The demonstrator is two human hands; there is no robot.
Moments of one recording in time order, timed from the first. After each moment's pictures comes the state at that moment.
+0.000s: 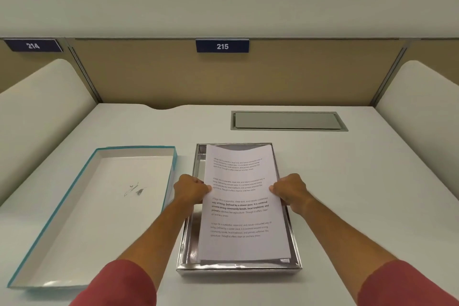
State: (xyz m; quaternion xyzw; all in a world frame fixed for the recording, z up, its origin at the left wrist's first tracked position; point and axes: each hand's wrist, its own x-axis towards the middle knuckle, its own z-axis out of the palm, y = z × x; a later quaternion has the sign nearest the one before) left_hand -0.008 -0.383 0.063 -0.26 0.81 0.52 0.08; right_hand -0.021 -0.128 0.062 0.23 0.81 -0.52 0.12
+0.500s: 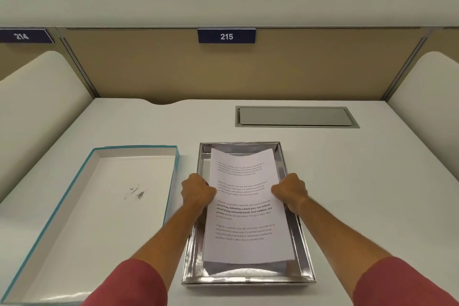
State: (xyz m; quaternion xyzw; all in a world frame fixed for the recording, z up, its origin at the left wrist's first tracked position) left_hand -0.035 -0.381 0.044 -0.26 0.88 0.40 0.07; right_hand -0.045 -0.156 0.053 0.24 0.87 -0.40 0.13
